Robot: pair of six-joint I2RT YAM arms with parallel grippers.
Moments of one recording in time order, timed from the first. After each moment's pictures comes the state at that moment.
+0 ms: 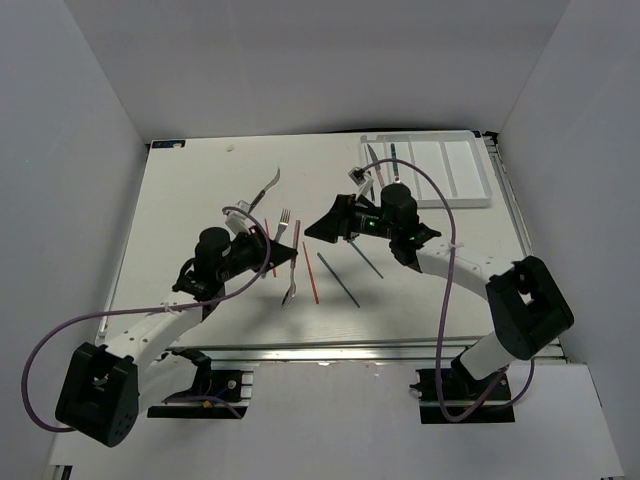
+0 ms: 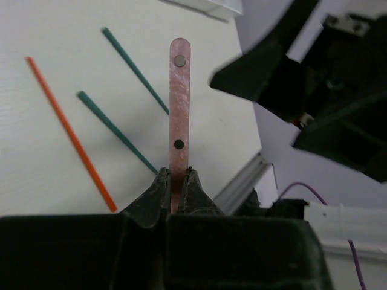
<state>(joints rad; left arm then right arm) -0.38 1.05 0.49 0.26 0.44 -0.86 0.62 1.51 0.88 0.45 -0.63 0.70</state>
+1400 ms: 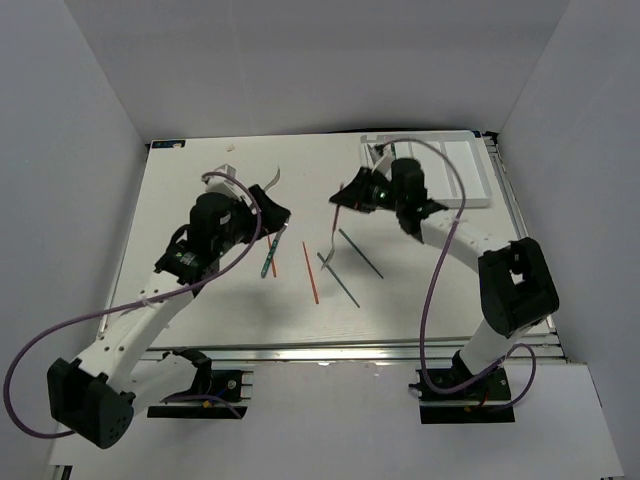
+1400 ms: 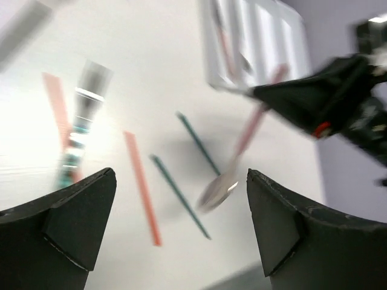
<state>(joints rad) -0.46 1.06 0.85 -0.16 0.08 -0.73 0.49 1.65 1.04 0.33 -0.56 0.73</state>
